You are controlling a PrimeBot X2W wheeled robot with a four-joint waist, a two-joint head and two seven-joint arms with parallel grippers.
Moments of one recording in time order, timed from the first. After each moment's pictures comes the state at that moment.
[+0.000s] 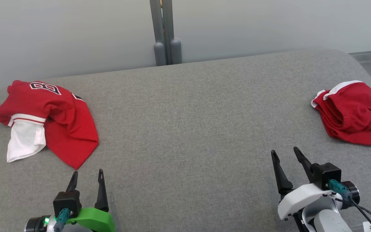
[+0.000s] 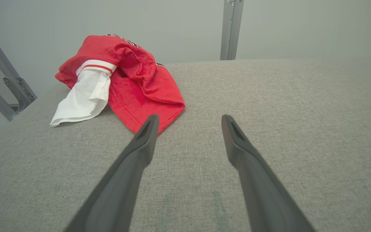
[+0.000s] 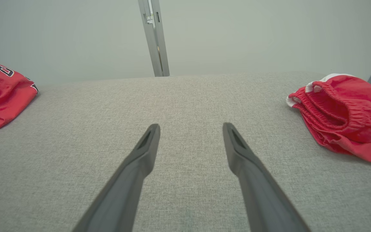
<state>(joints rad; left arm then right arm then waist) -0.07 0.06 -0.05 0.45 -0.11 0.01 -0.26 -0.14 -0.05 0.06 0.42 0.11 0.13 -0.26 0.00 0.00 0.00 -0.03</state>
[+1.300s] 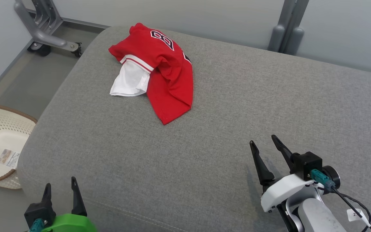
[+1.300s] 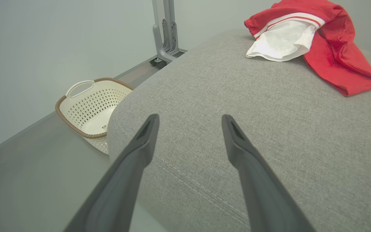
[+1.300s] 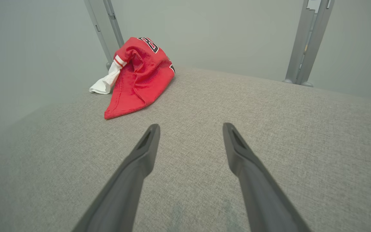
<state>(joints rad) -0.03 0.05 0.09 0.43 -0.16 0.04 -0.26 -0.20 -0.05 0.18 0.40 0.14 0.13 -0.26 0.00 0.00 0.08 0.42</state>
